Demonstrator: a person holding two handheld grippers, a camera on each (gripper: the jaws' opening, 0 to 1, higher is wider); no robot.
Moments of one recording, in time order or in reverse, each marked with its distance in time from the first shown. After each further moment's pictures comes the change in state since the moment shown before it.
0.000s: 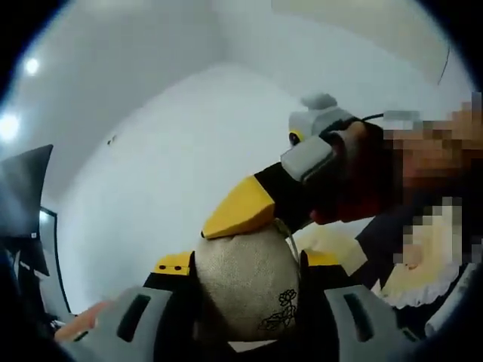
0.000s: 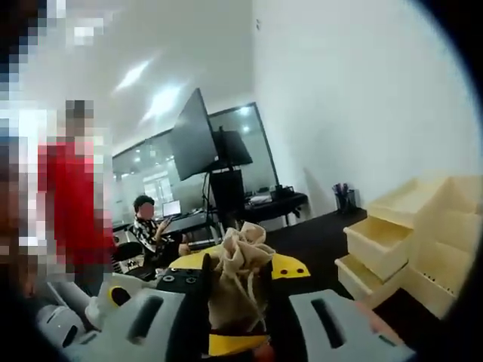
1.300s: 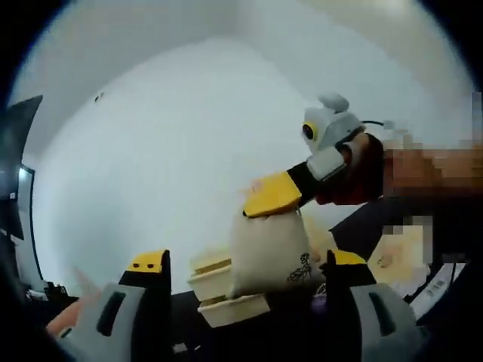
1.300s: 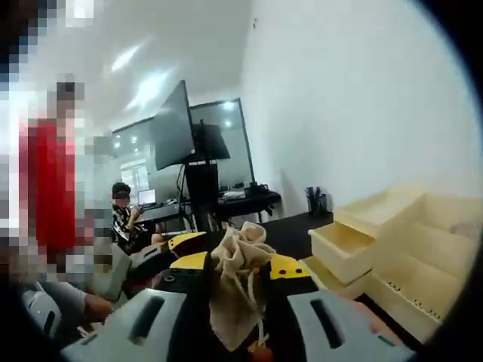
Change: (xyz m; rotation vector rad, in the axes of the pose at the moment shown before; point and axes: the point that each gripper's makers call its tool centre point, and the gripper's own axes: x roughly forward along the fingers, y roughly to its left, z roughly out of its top) left arm -0.015 0.005 -0.020 -0.193 0.147 -0.160; right arm -0.018 -0.039 0.008 -0.098 0.035 -0.144
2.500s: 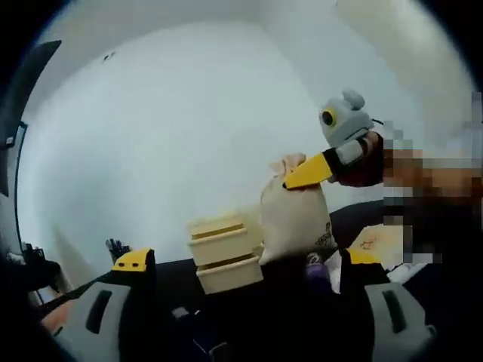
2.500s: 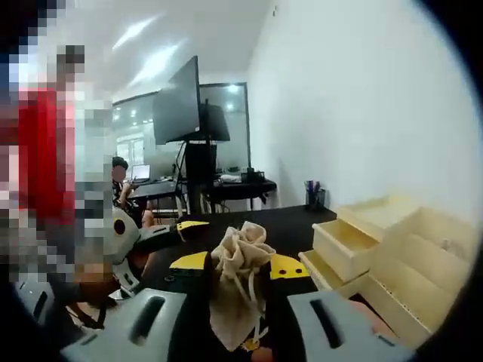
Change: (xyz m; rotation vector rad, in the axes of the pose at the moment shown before) left arm -0.037 0.033 -0.042 -0.177 0.082 -0.102; right arm 0.009 0.020 -0.011 -0.115 0.094 -0.036
